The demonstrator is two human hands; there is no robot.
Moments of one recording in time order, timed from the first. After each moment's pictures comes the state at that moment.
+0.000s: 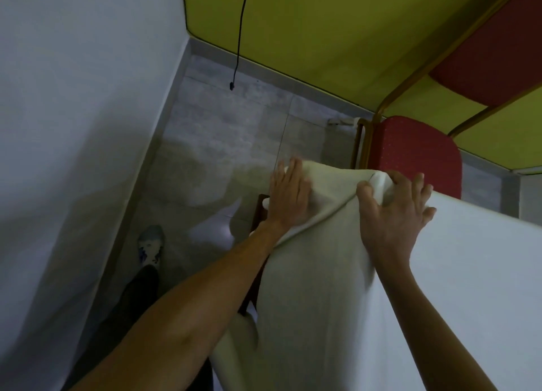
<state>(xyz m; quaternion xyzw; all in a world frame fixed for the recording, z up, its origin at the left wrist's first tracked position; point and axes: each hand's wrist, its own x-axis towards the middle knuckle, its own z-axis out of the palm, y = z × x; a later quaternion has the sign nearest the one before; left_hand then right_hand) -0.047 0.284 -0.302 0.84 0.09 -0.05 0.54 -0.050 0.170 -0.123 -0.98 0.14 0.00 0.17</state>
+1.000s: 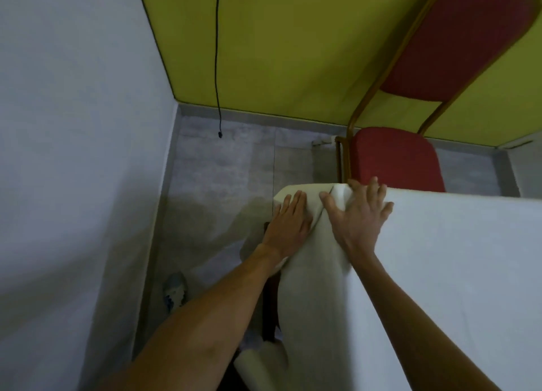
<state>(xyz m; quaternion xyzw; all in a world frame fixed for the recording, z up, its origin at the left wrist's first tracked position) -0.064 0.301 -0.231 0.90 -0.09 -0.19 0.39 -0.053 0.170 -0.117 -0.98 0.14 0.01 0.16</state>
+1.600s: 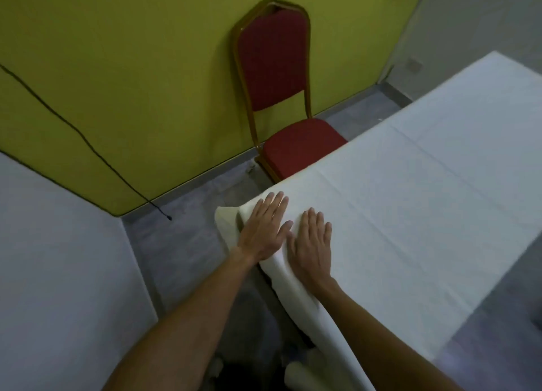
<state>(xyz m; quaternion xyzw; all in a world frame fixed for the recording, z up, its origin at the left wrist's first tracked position) -0.053 0.239 -0.083 0.88 -0.44 -0.07 0.14 -0.164 0.136 -0.119 -0.94 0.29 0.01 0.18</state>
